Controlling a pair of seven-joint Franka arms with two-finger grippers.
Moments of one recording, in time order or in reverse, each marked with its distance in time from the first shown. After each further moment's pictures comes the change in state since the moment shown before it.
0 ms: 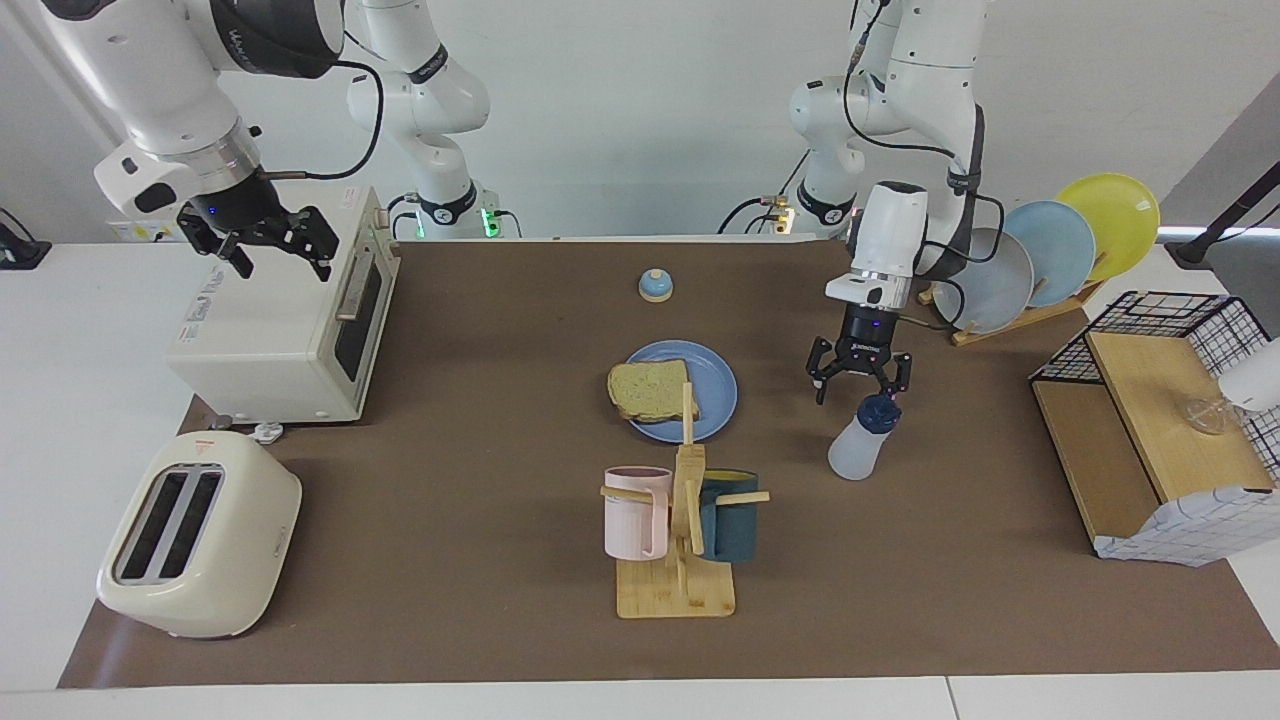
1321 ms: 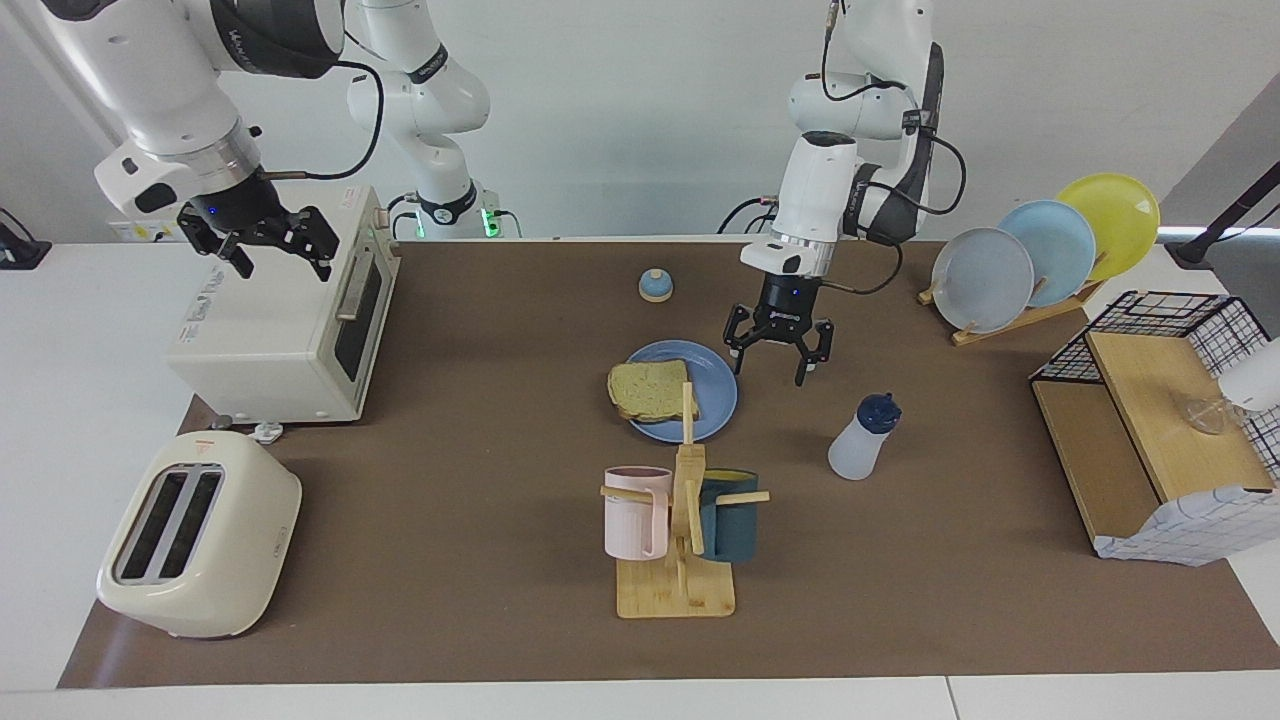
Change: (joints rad) left arm -0.274 -0.126 -0.013 0.280 0.000 -0.627 -0.305; right arm 0.000 0.000 0.000 -0.001 0.000 0.000 0.000
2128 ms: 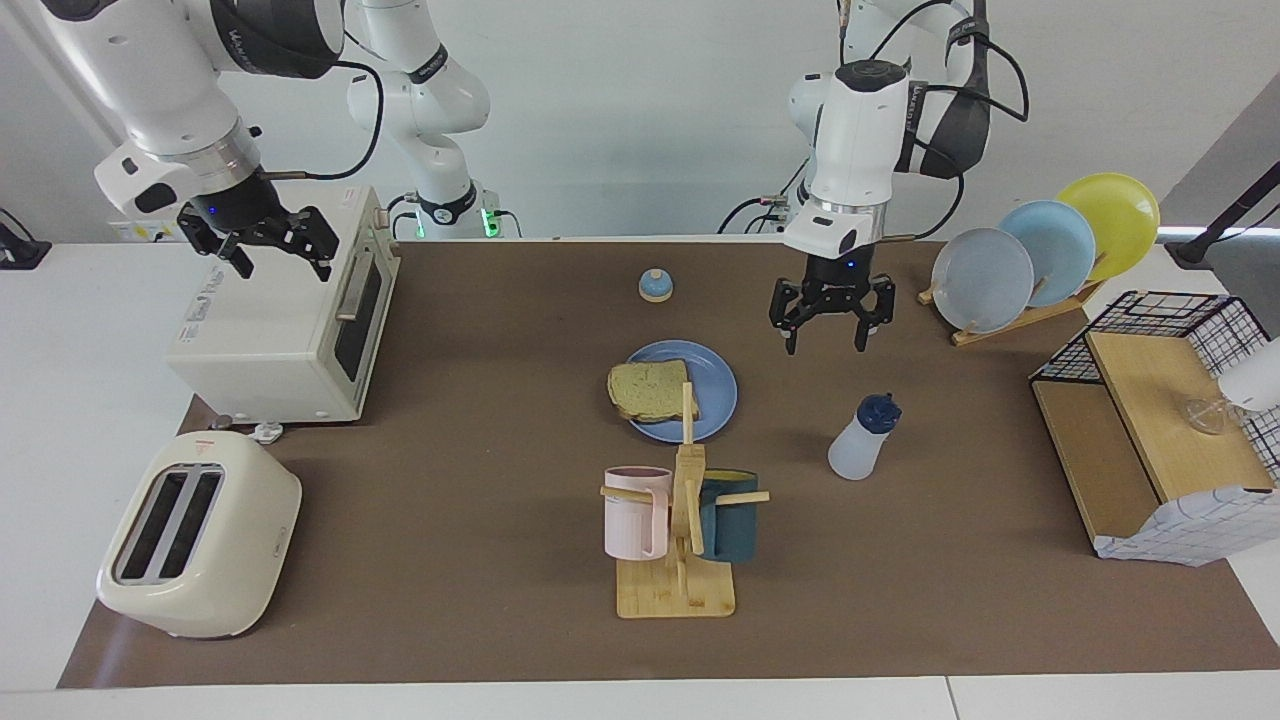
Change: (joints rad) left arm 0.034 -0.026 0.019 0.349 -0.106 -0.603 0.053; right arm 0.000 0.000 0.000 0.000 0.000 0.000 0.000
